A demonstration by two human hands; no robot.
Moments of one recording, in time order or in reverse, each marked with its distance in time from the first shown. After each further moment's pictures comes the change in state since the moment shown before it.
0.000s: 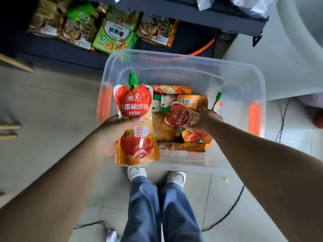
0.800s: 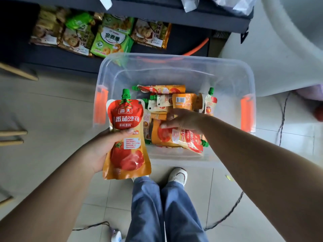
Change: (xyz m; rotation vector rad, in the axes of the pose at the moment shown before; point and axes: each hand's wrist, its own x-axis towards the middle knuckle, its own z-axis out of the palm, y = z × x) left_hand -0.030 -0.010 -0.002 -0.004 -0.033 -0.118; right_hand -0.031 -0.027 -0.012 0.598 -0.485 -0.322
